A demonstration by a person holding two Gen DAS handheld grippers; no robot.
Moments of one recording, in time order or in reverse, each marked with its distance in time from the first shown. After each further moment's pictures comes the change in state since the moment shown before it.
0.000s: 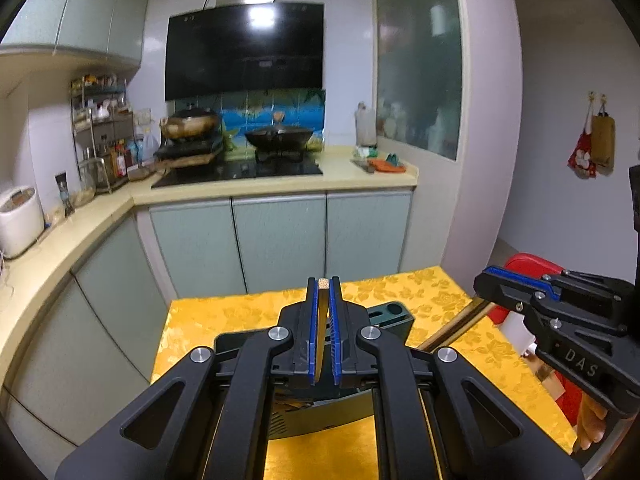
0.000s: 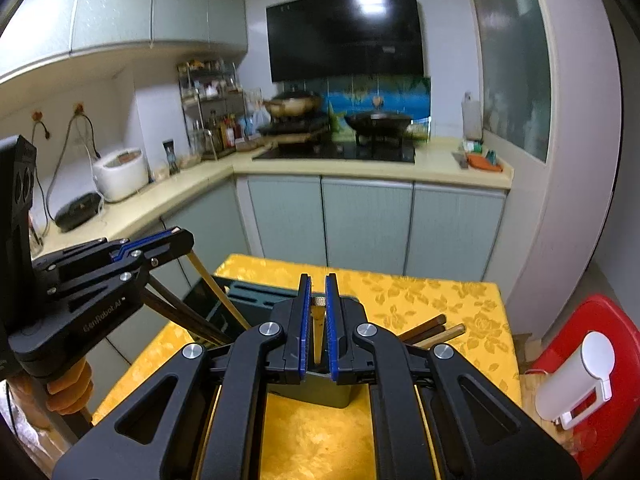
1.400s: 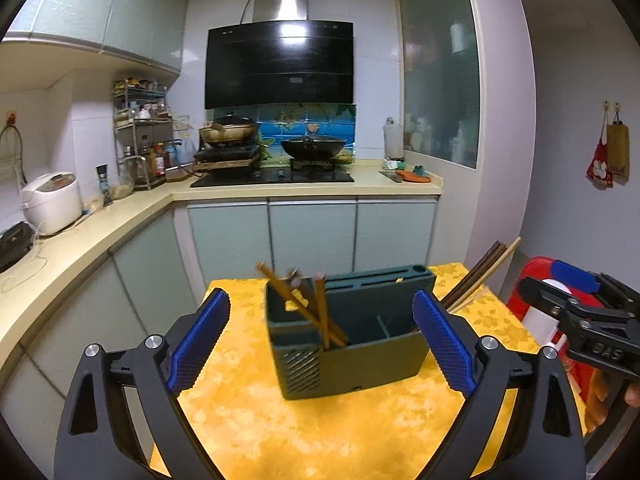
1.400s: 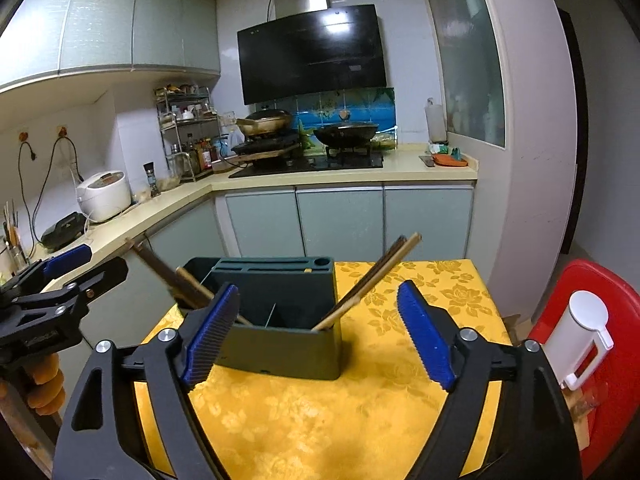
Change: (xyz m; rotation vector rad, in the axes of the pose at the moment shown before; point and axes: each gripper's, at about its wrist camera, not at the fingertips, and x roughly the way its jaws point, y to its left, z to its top) left arm -0.070 0.014 -0.068 -0.030 -0.084 0.116; right arm -0.045 0.001 -0.065 0.080 -0.115 -0.080
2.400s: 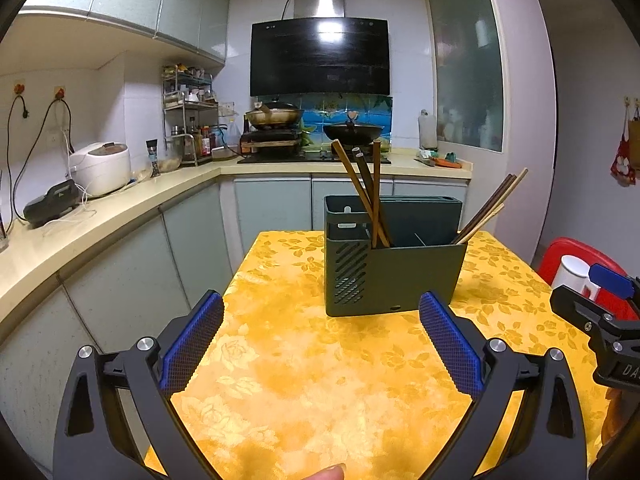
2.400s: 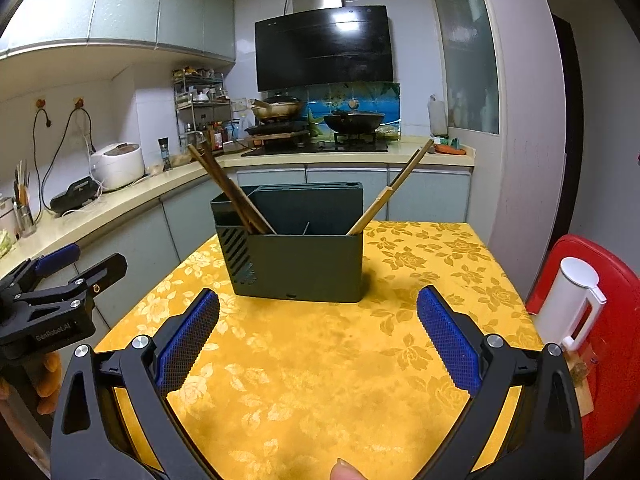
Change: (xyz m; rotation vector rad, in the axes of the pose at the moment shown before) left arm -0.074 0.024 -0.102 -0.040 -0.004 0.127; right arm -0.056 0.051 -0.091 -0.045 0.004 -0.022
